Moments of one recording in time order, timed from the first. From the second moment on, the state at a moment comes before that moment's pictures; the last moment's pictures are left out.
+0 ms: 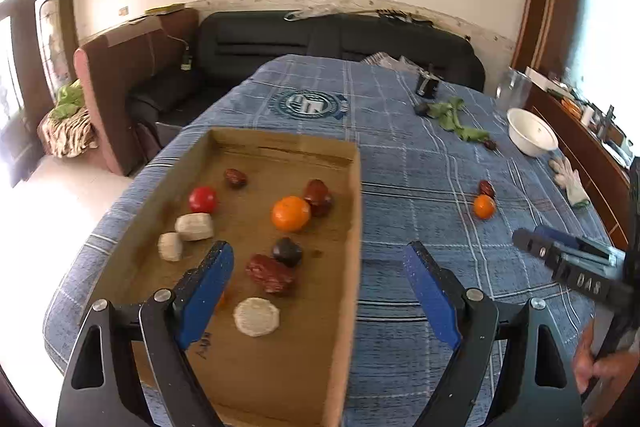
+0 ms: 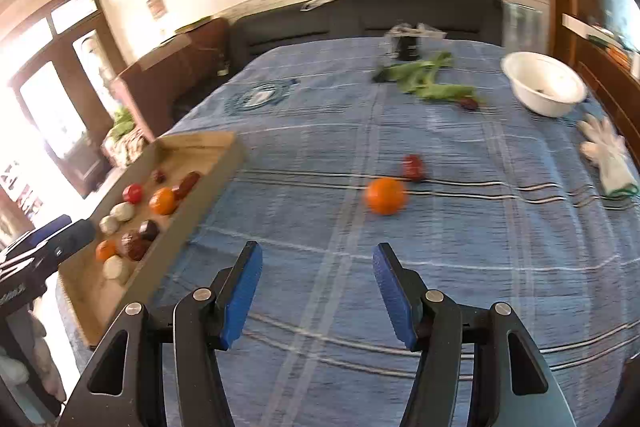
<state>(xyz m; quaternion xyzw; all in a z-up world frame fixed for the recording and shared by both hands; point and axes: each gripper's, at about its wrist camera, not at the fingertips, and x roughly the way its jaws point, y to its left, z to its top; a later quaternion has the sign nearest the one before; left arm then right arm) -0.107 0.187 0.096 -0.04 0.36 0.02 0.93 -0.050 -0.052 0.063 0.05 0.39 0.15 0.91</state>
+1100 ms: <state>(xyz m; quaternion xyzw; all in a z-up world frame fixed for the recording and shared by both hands) -0.068 0.121 0.060 -0.06 0.43 -0.07 0.90 0.067 -0.111 0.024 0.09 0.44 0.07 0.89</state>
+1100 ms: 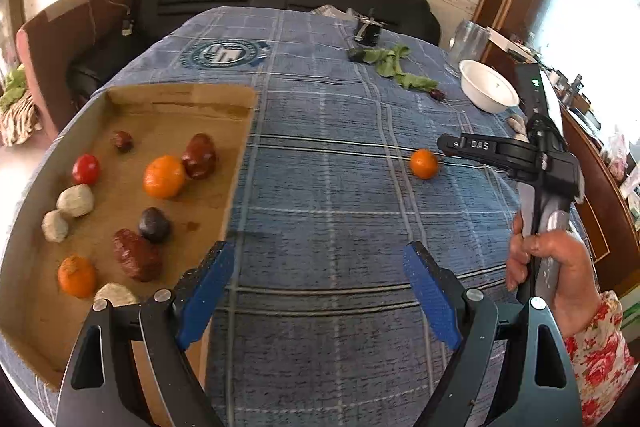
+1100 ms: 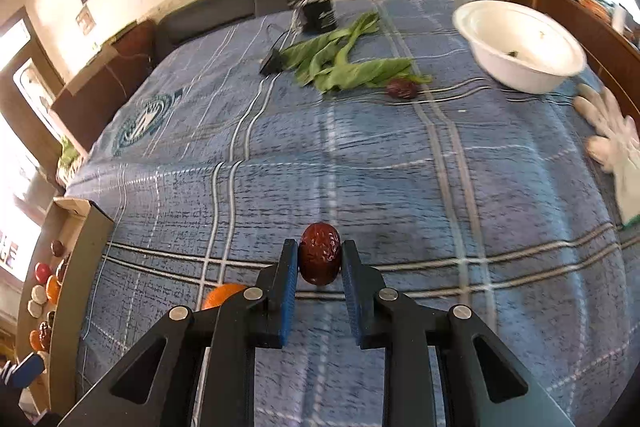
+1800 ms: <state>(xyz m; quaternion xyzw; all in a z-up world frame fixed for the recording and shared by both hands) 0.054 0.000 0.018 0.01 0.44 -0.16 0.88 0.026 -0.178 0.018 0.17 0.43 0.04 0.89</state>
